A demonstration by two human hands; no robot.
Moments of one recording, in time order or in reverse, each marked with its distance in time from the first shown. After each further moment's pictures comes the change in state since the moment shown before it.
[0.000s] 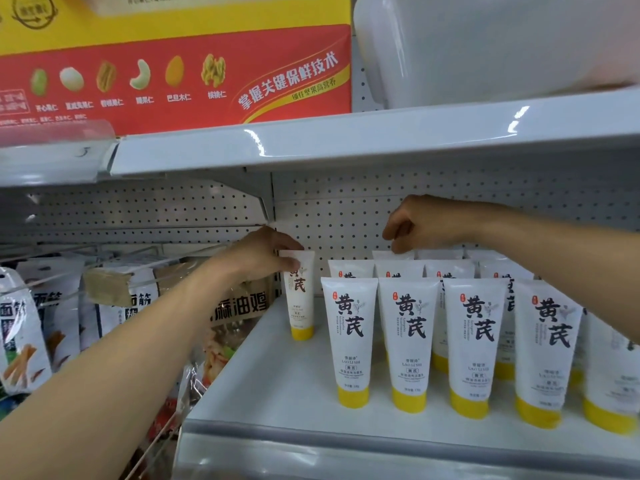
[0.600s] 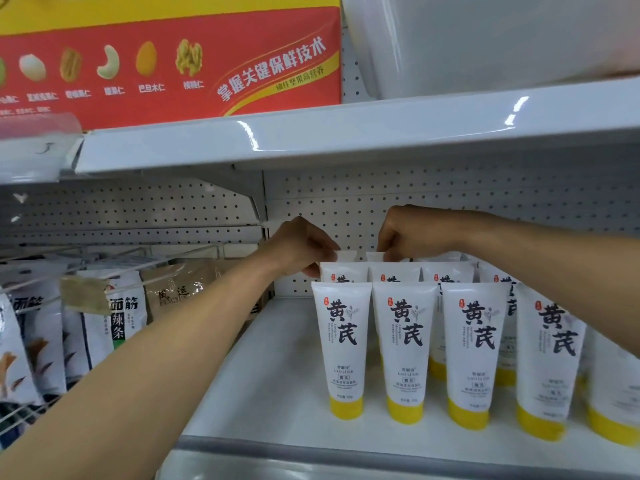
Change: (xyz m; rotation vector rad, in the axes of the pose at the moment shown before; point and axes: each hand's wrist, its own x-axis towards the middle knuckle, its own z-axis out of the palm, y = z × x) left_hand 0.032 0.039 0.035 -0.306 -0.008 0.060; right_hand 0.015 0.003 0.015 -0.051 -0.073 -0.049
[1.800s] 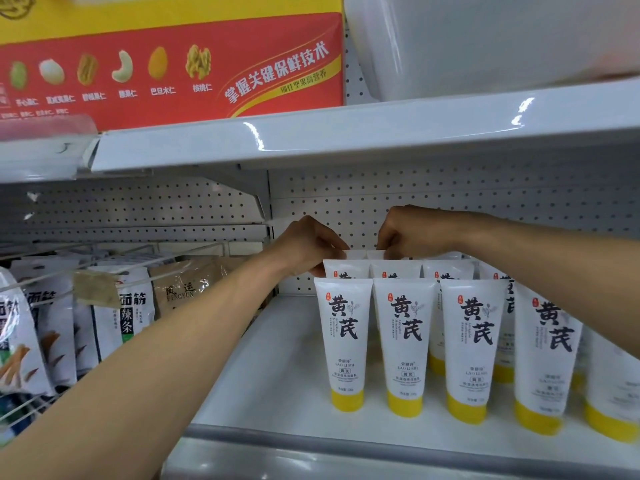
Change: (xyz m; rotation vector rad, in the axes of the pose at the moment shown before) left_hand -0.005 0.005 0.006 -0.016 -0.010 0.026; right_hand -0.002 -0.001 0.003 0.021 0.016 -0.005
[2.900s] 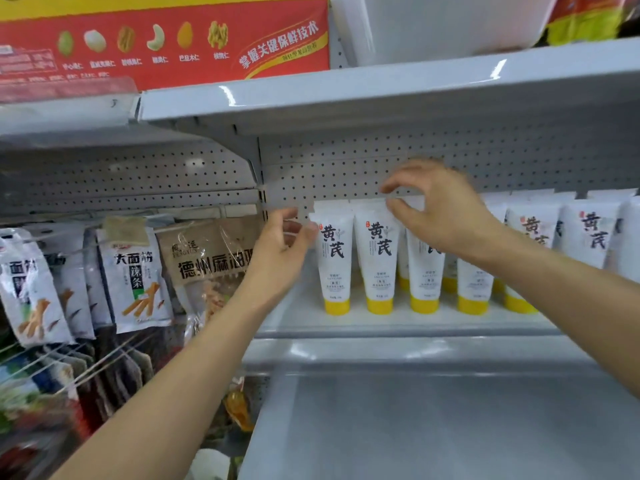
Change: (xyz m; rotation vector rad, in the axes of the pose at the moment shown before) left_hand -0.148 -0.006 0.037 -0.217 0.391 0.123; right_hand -0.136 -0.054 0.034 -0.001 0.727 -0.039
